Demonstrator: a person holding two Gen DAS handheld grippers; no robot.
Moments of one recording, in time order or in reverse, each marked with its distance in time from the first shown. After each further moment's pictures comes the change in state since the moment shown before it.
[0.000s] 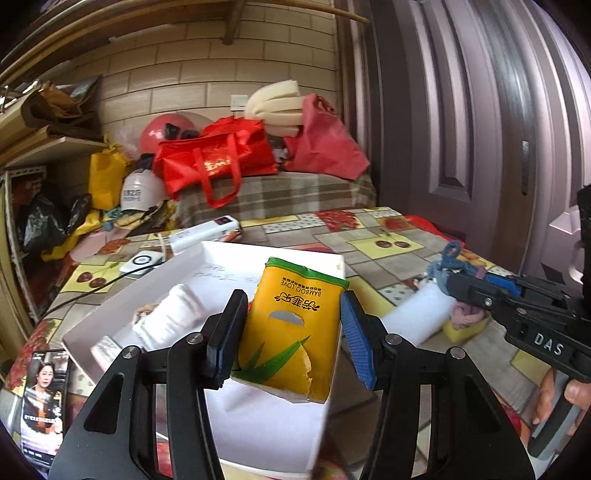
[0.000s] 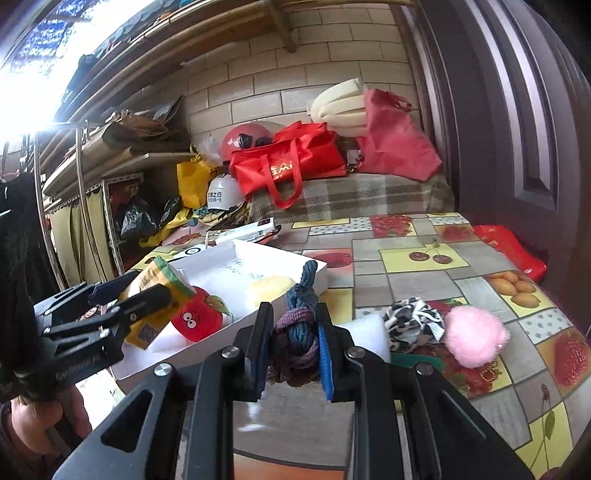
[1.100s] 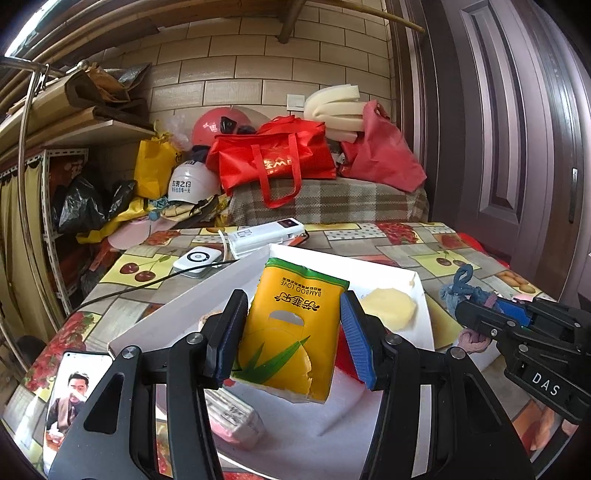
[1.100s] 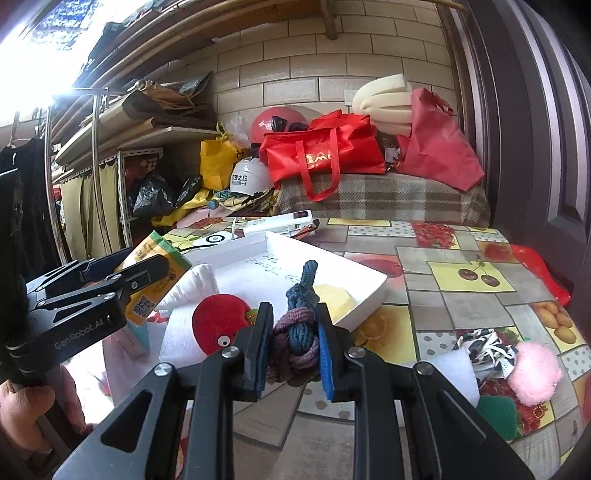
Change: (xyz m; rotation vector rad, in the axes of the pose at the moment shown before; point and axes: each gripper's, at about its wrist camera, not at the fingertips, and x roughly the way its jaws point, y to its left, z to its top) left arm 0.014 0.061 0.002 -0.083 -0.013 0.148; right arm 0.053 0.053 0.011 -0.105 0.042 0.043
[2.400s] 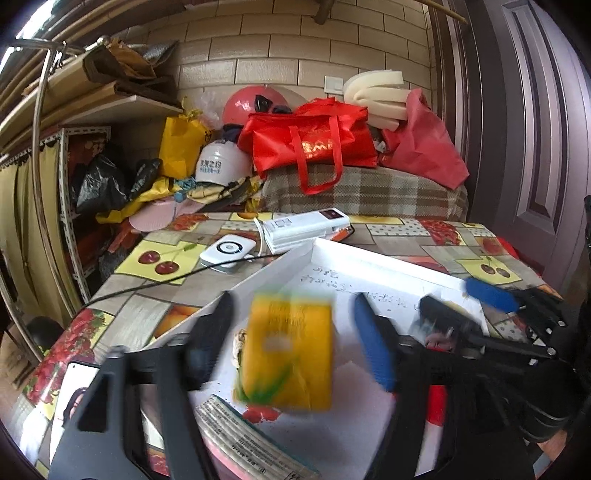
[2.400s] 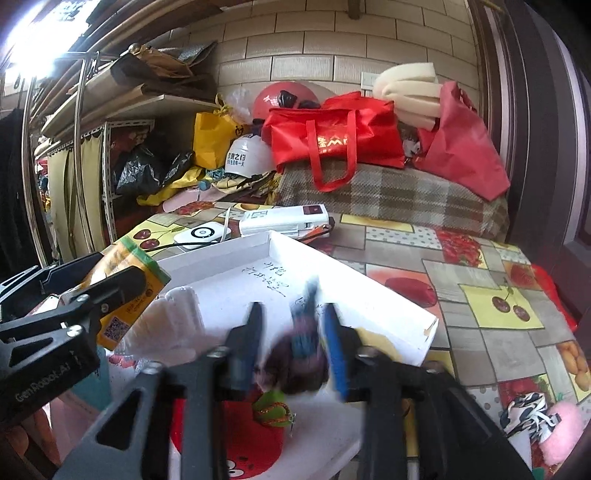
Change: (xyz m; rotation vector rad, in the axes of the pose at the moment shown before) left arm 0.044 0.033 0.012 -0.067 0.056 0.122; right arm 0.089 0.029 0.030 -0.076 0.075 -0.046
